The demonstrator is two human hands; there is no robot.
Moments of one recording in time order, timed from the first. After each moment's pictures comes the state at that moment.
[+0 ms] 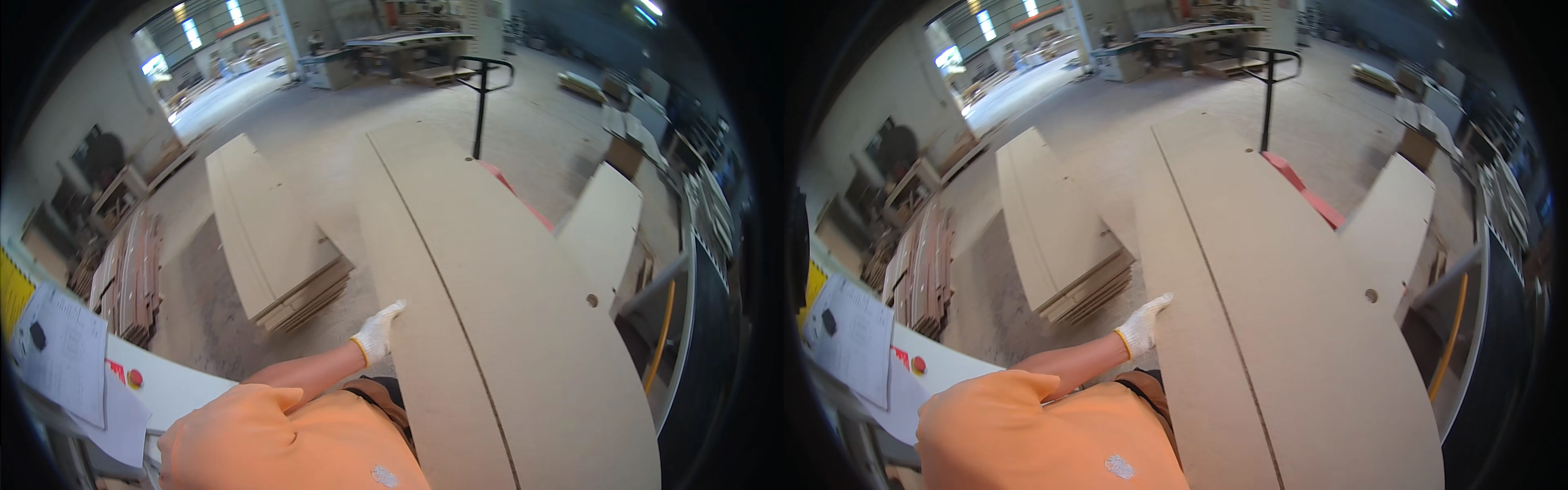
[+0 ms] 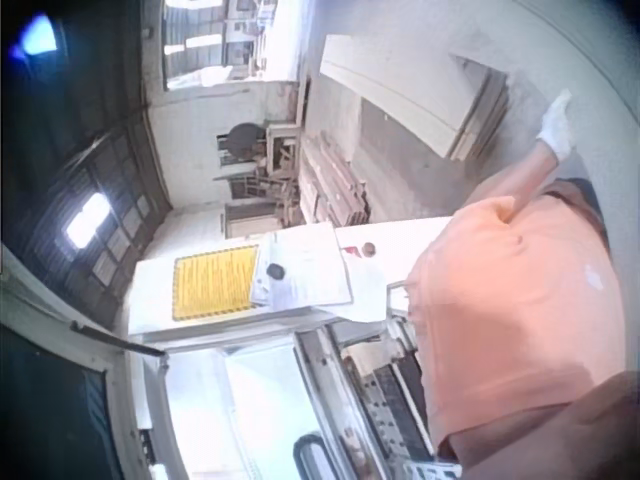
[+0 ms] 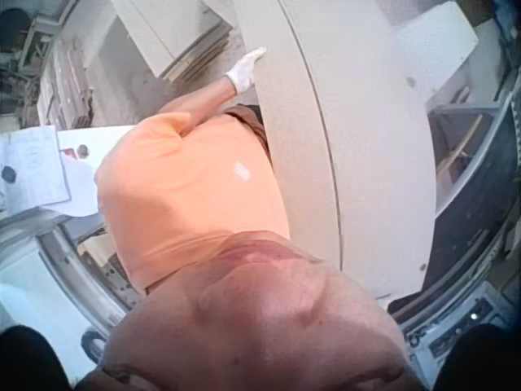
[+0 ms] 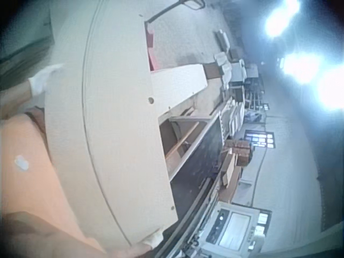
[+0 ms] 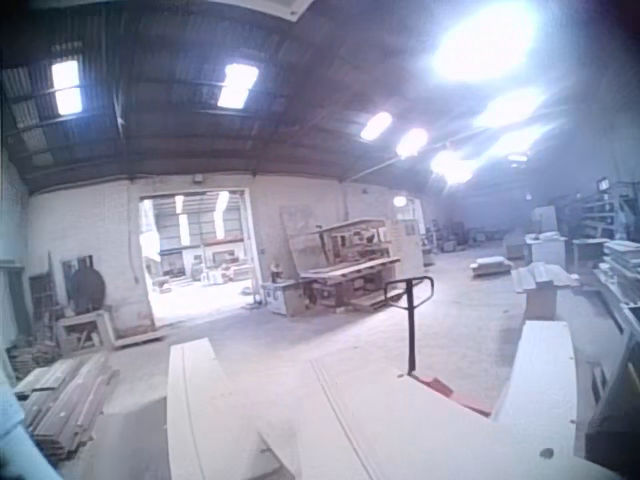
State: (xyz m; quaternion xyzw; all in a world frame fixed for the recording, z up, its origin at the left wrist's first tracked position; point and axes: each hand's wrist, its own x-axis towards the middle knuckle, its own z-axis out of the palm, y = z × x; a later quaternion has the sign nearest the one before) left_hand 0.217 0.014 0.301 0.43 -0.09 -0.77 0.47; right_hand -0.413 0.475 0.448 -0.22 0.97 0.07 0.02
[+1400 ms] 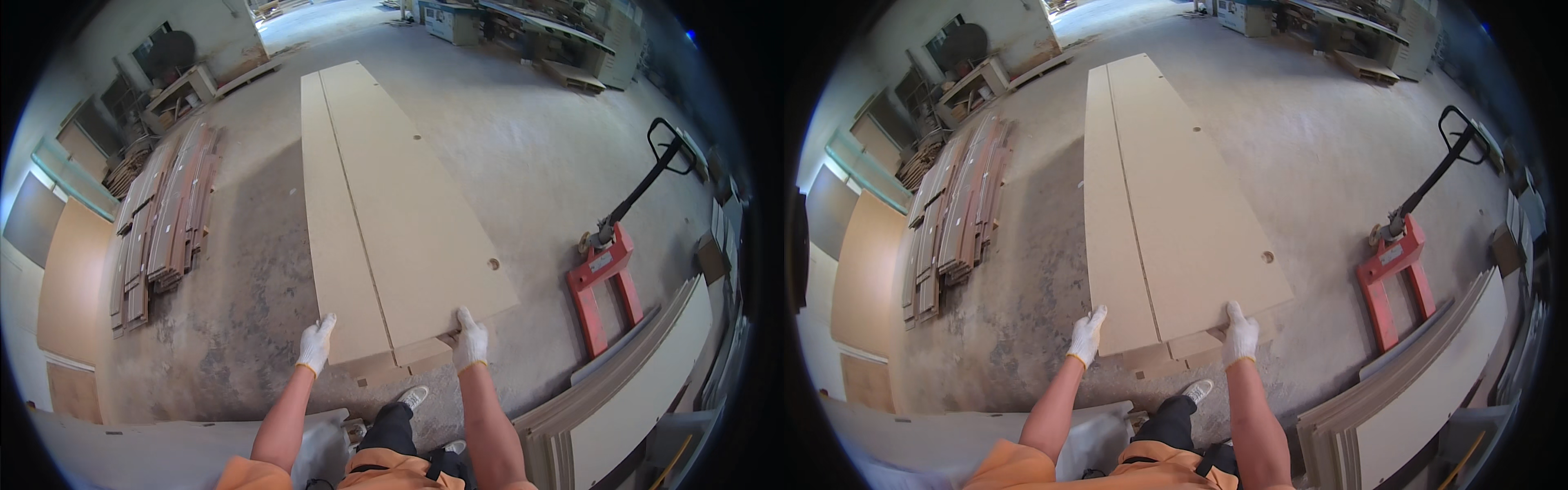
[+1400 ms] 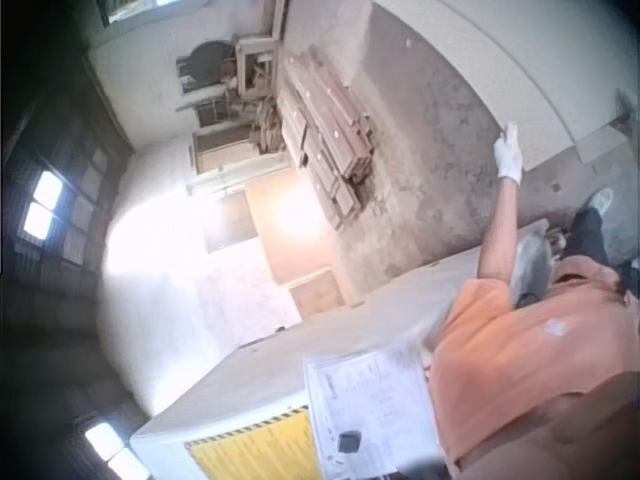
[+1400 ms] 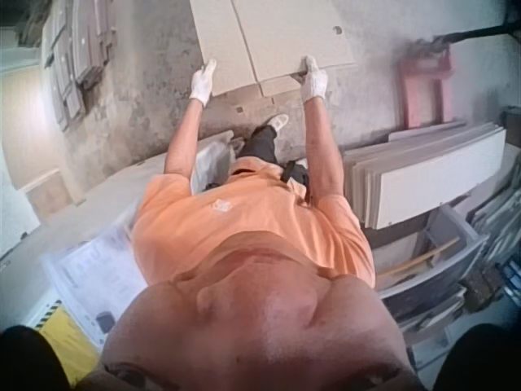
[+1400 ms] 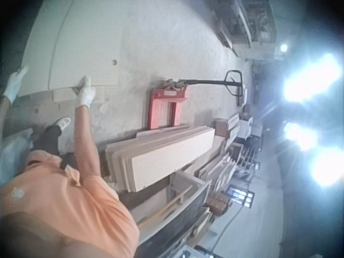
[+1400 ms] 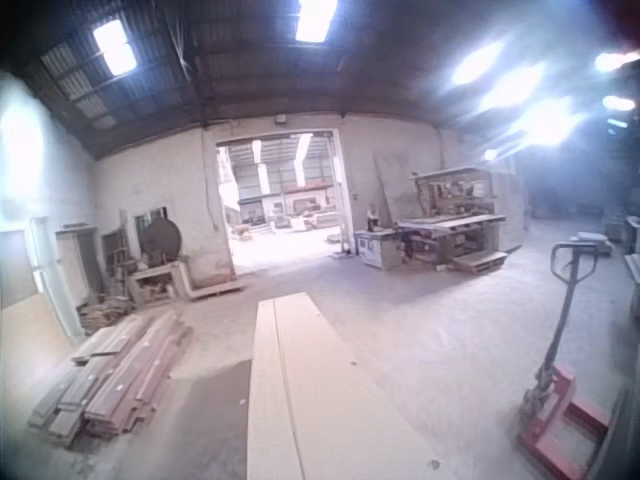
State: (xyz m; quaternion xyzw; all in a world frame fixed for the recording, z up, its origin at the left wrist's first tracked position) left_hand 0.881 0.032 0.201 0.81 -0.11 -0.27 0.51; right_hand 0.607 -0.211 0.209 -0.23 0.52 -0.34 0.75
